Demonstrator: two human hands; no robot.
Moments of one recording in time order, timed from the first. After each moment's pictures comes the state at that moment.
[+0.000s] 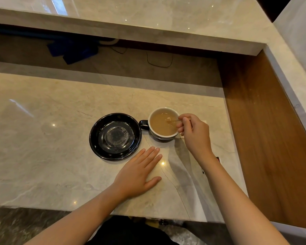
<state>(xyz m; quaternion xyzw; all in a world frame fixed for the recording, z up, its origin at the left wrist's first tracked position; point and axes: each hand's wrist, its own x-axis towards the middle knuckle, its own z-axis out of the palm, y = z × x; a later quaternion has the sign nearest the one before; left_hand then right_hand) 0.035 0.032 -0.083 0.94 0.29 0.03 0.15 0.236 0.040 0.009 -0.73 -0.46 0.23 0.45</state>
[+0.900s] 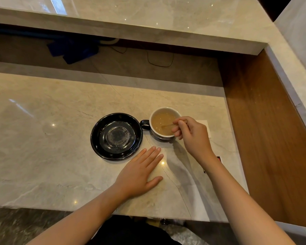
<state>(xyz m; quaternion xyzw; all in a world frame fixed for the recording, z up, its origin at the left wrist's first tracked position) 0.036 0.033 -0.085 0.94 0.29 0.03 0.15 0.232 0.034 0.010 -0.70 -0.51 0.27 0.43</state>
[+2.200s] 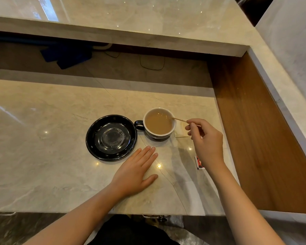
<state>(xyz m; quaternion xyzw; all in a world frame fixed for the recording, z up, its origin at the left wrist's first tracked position) 0.036 0.033 -0.090 0.94 0.30 0.04 0.15 0.249 -0.007 0.027 -0.74 -0.47 0.14 0.46</state>
